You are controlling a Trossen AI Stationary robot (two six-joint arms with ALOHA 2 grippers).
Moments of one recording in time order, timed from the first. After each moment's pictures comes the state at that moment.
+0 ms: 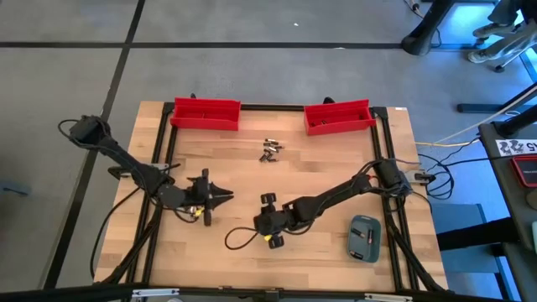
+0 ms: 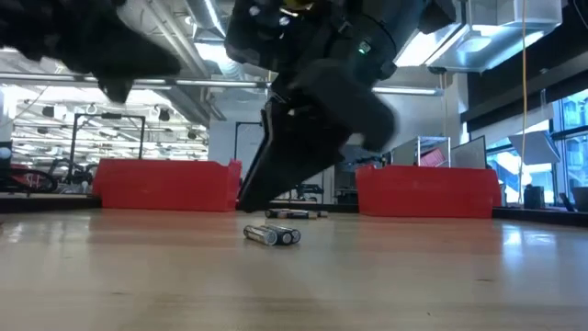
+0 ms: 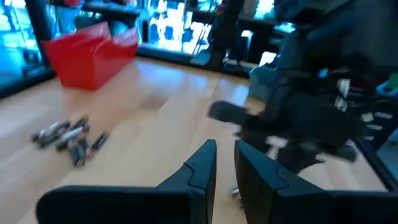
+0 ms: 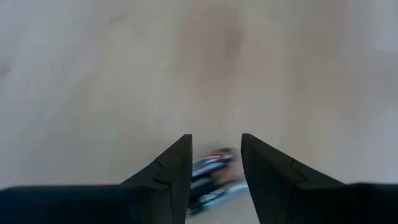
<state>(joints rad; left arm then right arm) -0.59 1.10 0.30 0.57 -0.76 -0.31 0.35 2.13 1.49 -0.32 0.26 0.02</state>
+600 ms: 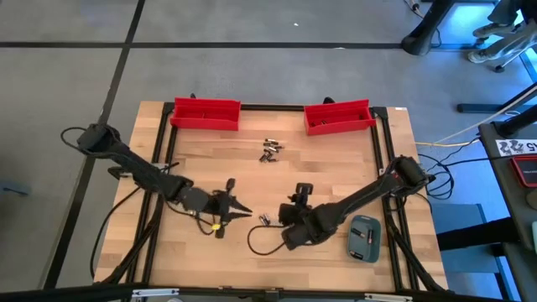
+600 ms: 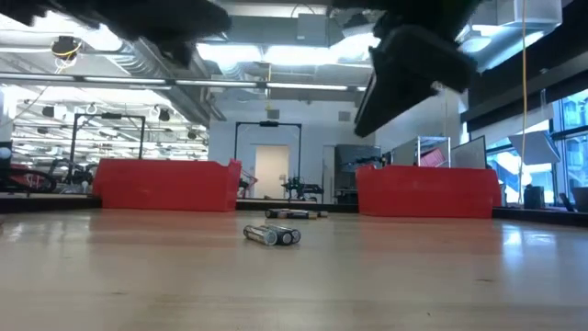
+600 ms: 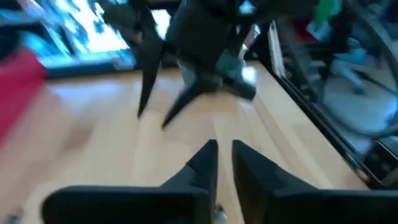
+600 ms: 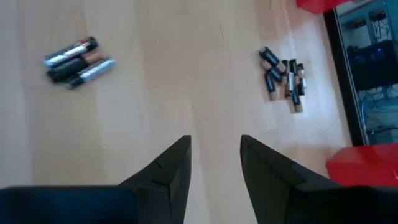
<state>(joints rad) -0.45 1.34 0.57 0.47 -0.33 -0.07 0.49 1.95 1.49 -0.91 0.72 0.47</state>
